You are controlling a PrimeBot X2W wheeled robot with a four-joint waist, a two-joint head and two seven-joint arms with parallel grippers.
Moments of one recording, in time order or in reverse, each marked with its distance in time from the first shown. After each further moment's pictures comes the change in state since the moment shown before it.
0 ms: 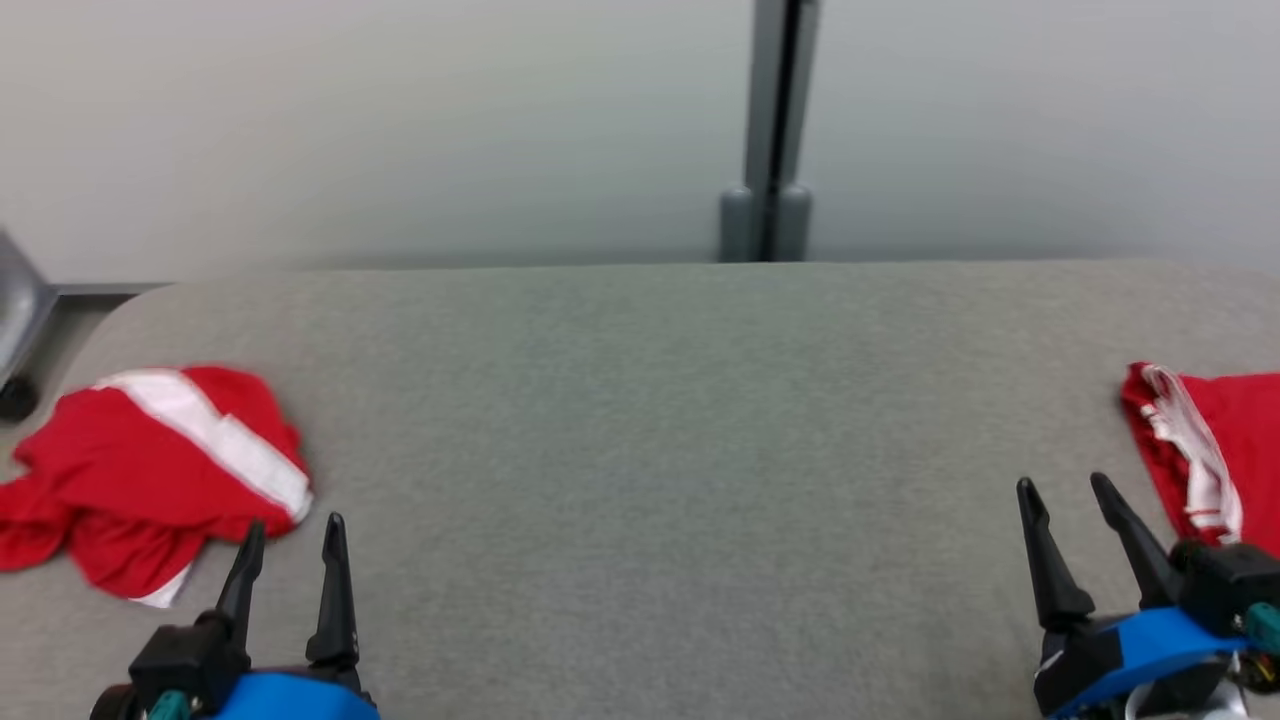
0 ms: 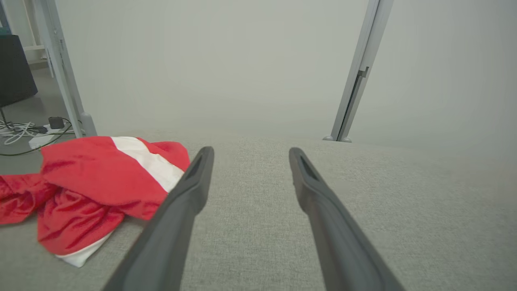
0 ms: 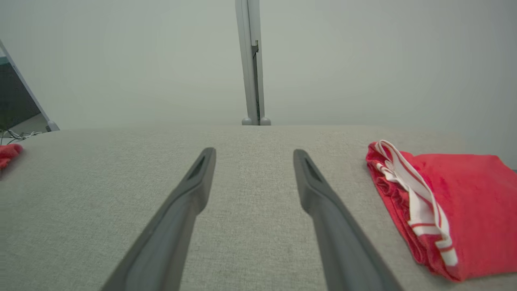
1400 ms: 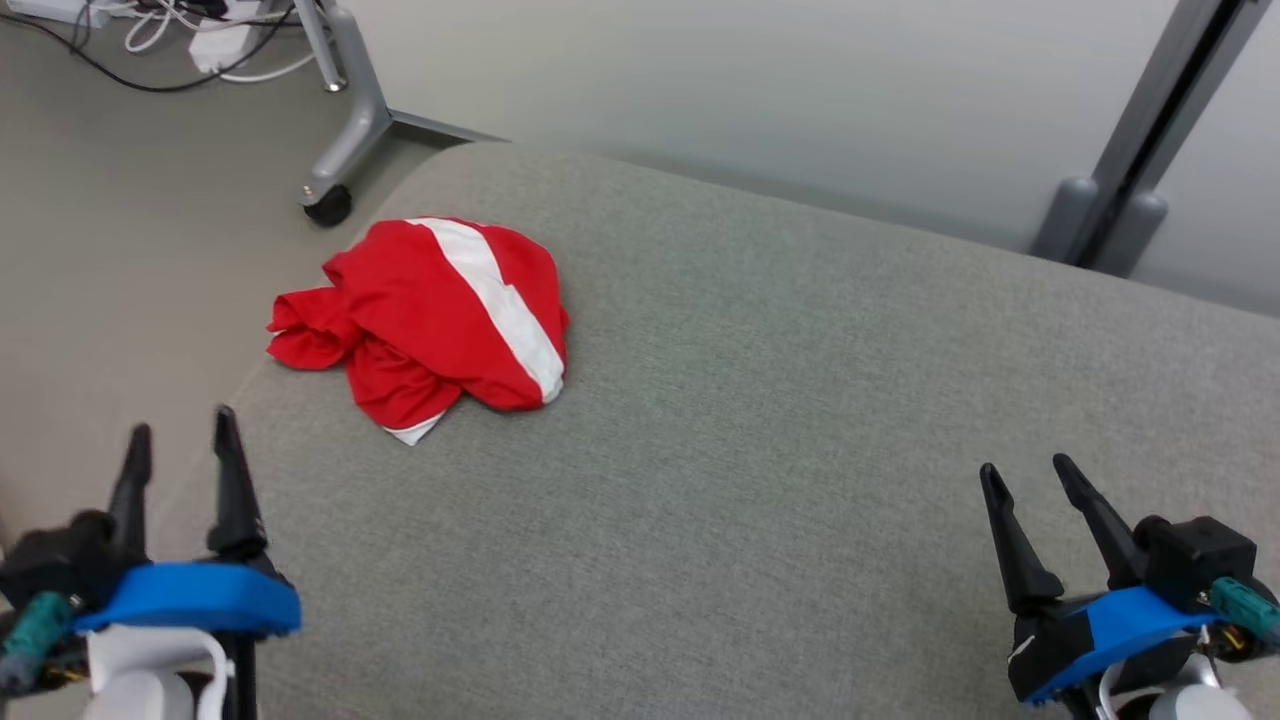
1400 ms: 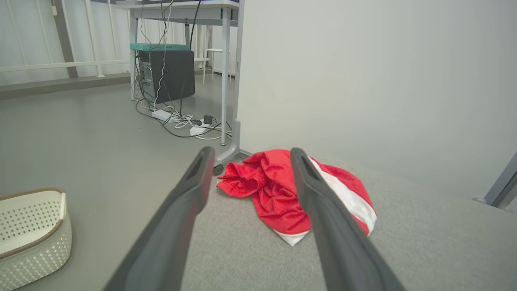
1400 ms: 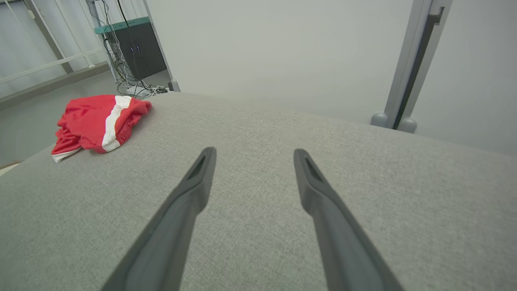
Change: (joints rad) left arm -0.081 0.024 0.066 -0.077 -0.053 0.072 0.082; right arm -0.028 -0.009 0.061 0.009 0.013 0.000 0.014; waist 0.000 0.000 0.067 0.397
